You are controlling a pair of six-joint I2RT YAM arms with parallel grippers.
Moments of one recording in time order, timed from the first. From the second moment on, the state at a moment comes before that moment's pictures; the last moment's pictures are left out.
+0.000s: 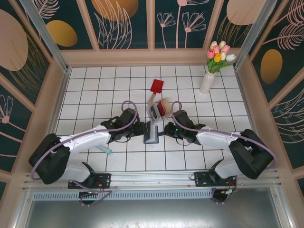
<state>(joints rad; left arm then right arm) -0.77 1.40 0.72 -0.24 0.07 -0.87 0.72 1.39 0.57 -0.04 -0.13 0.91</state>
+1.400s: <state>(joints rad) -0.81 1.62 0.71 -0.07 0.15 -0.91 0.81 1.61 0.71 0.05 -0.20 0.99</state>
